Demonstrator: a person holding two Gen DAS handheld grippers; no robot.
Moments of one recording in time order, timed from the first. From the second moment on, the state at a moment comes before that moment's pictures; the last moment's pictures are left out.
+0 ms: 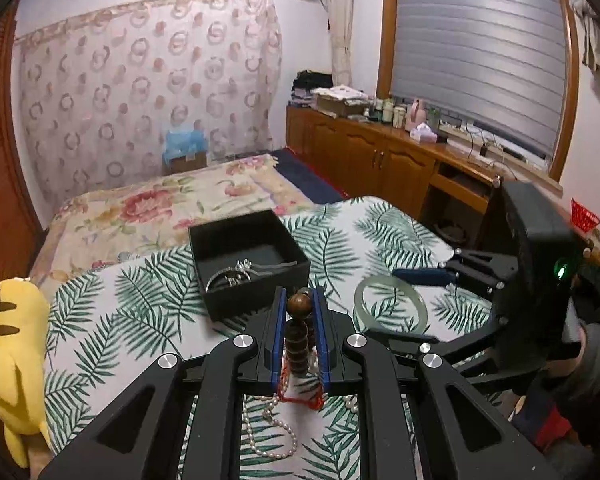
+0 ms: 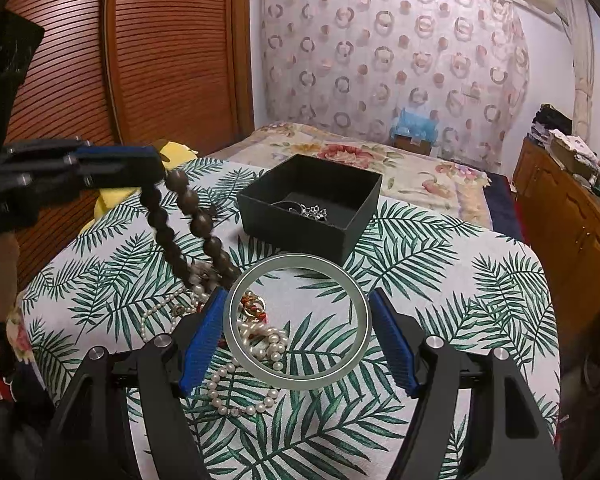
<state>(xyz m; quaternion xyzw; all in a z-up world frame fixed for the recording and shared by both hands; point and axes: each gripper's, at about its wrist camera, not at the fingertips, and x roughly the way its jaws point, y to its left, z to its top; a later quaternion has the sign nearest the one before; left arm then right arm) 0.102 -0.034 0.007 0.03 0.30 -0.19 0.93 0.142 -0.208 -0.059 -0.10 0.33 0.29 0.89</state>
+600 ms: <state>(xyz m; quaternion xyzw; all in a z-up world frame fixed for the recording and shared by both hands) 0.081 -0.027 0.085 0.03 0.22 -0.18 0.96 0.142 -0.214 -0.051 -0.09 0.32 0.29 0.90</state>
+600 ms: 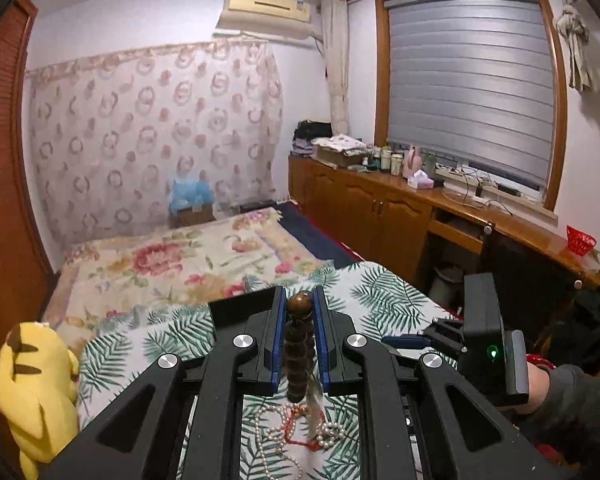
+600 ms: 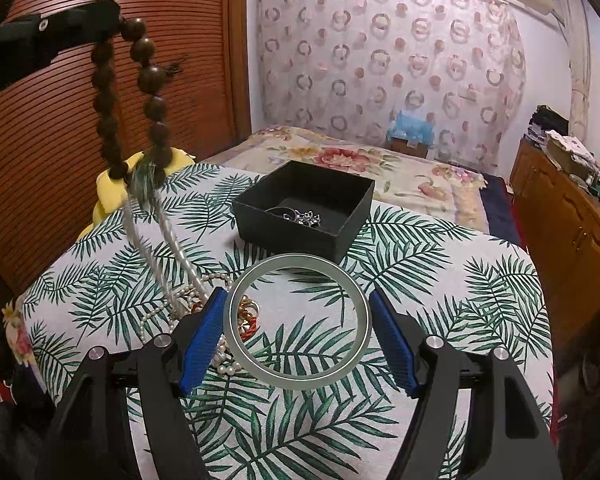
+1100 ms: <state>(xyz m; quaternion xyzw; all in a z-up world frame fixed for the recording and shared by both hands) 0.107 -0.023 0.079 0.04 0.22 -0.16 0.96 0.155 -0.214 -0.041 -0.10 0.31 0.29 0.90</state>
